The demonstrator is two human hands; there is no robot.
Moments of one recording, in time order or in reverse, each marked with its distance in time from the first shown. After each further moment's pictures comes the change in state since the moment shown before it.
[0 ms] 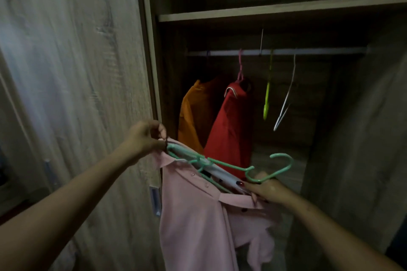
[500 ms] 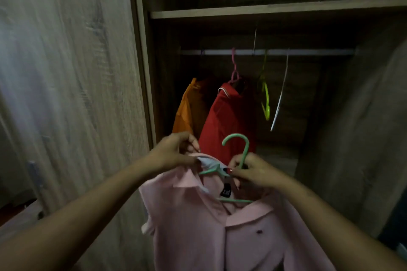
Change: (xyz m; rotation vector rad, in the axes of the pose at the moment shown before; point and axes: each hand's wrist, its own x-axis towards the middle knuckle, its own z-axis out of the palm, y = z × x) left_hand -0.007 0.019 0.059 -0.185 -0.320 0.172; right_hand 0.002 -0.062 -0.024 0.094 -0.064 -0.230
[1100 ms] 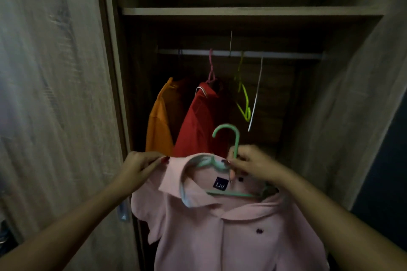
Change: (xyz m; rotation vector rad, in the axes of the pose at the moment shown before) left_hand -0.012 -0.052 0.024 0.379 0.279 0.414; right_hand -0.038 -0.007 -0.053 -0.091 0.043 0.007
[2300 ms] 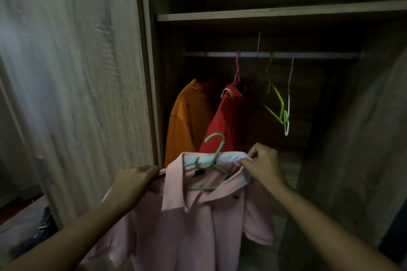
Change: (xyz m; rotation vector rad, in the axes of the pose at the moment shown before) left_hand -0.066 -0.028 -0.043 0.819 -0.080 -0.081; right_hand 0.042 0.031 0.059 -0.238 0.618 0.072
